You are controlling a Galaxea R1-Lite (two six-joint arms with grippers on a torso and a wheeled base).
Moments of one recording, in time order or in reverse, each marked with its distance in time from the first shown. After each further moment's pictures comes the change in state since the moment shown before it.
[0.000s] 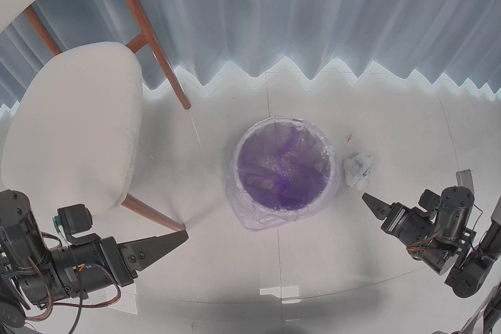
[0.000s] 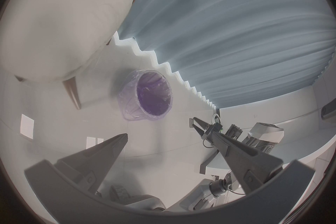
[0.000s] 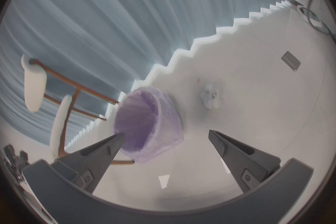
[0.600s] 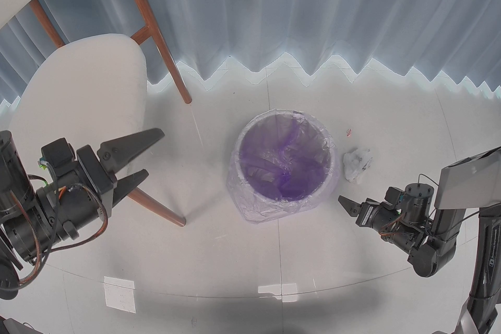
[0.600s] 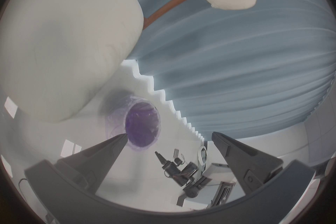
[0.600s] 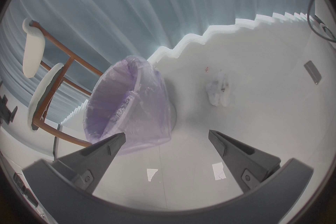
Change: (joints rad) left arm 0.125 0.056 -0.200 -0.074 0.017 -0.208; right arm -0.170 0.449 -0.280 -0.146 0.254 -0.235
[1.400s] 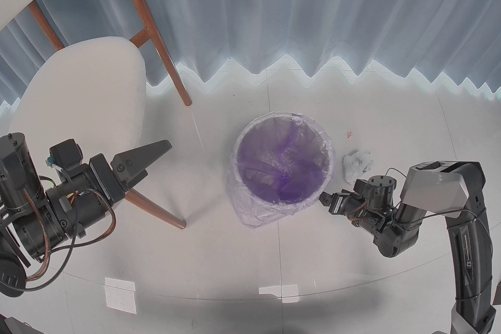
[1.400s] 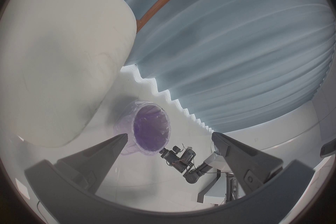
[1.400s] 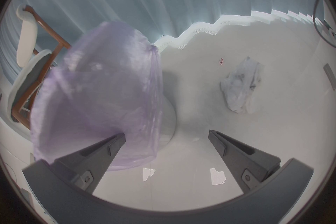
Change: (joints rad) left arm 0.039 0.056 0.012 -0.029 -0.025 0.163; right arm 0.009 0.257 -0.484 0.228 0.016 -0.055
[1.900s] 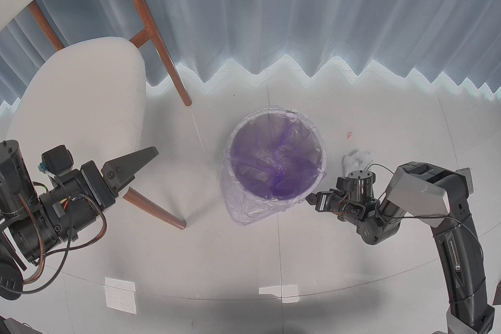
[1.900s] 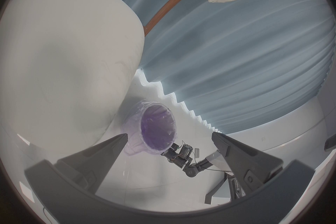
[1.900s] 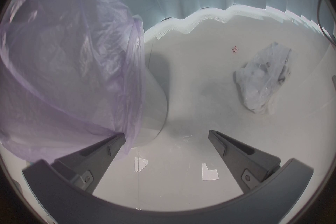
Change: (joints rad) left arm 0.055 -0.027 0.043 0.000 -0.001 0.043; right arm 0.016 0.124 -0.335 0.302 -0.005 -0.085
